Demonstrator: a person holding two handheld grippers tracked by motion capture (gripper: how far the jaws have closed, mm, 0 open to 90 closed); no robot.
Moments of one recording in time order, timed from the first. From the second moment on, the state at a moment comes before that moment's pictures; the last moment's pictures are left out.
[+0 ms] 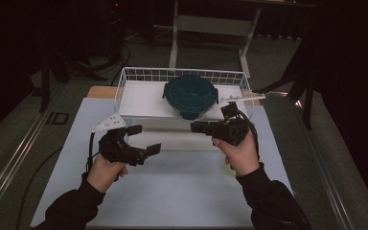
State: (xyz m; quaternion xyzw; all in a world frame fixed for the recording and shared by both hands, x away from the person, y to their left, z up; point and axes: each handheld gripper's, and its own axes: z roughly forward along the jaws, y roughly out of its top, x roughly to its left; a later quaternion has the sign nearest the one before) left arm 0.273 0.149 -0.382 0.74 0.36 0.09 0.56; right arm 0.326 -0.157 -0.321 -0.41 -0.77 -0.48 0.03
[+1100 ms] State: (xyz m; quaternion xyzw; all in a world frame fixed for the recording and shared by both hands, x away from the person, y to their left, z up) left arm 0.202 0.144 -0.480 0.75 0.35 0.15 0.54; right arm 0.361 -0.147 -0.326 -0.45 -0.75 -0.48 0.02
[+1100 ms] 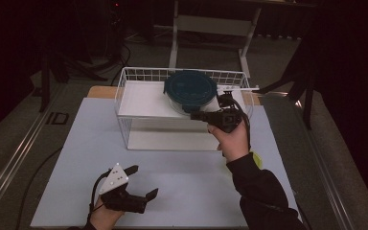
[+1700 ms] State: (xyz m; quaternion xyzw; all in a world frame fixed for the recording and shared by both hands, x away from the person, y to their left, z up) left arm 0.203 0.146 -0.480 0.75 0.34 0.15 0.55; right arm 0.375 -0.144 -0.324 -0.45 -0.75 -0.48 0.01
